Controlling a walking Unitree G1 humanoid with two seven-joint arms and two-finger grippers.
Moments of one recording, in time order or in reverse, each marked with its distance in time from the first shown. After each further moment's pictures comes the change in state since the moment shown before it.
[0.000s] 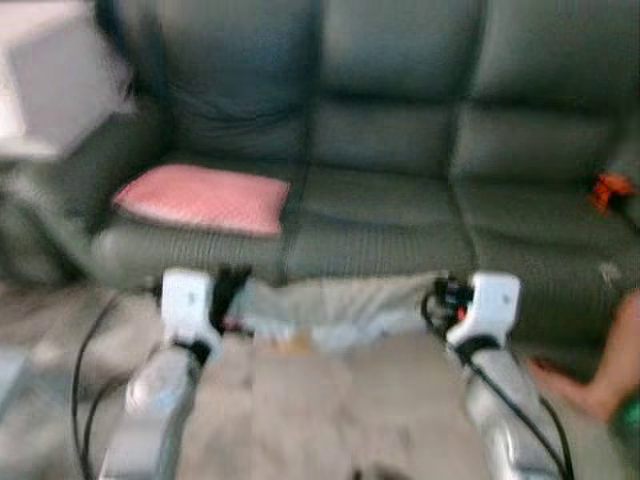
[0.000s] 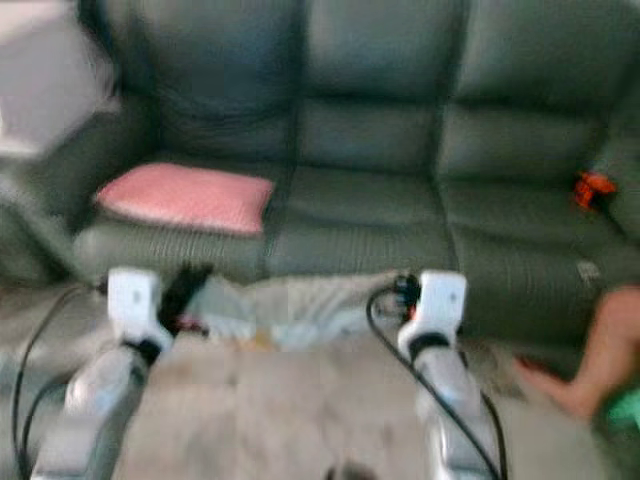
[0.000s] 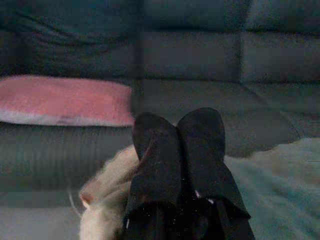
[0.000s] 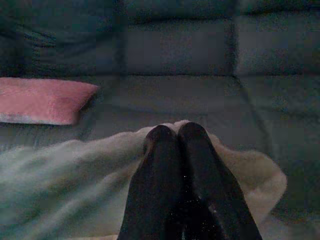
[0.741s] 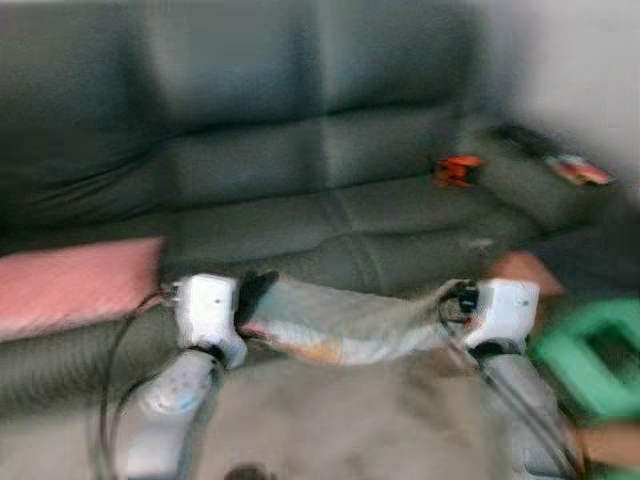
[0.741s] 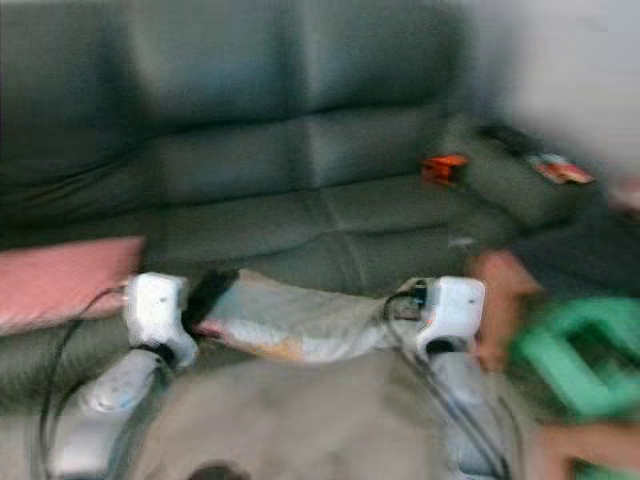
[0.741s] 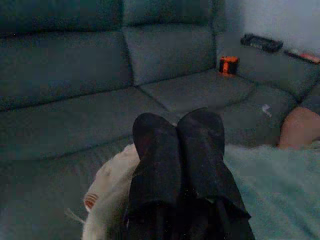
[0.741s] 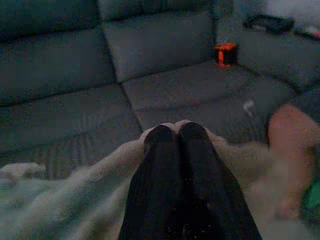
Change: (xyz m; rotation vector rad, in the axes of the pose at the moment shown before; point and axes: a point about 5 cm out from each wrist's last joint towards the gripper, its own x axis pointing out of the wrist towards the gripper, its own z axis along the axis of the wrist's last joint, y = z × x) left arm -0.003 0.003 -0.003 0.007 0.021 0.003; right arm 0.004 0.007 -0.002 0.017 0.012 0.005
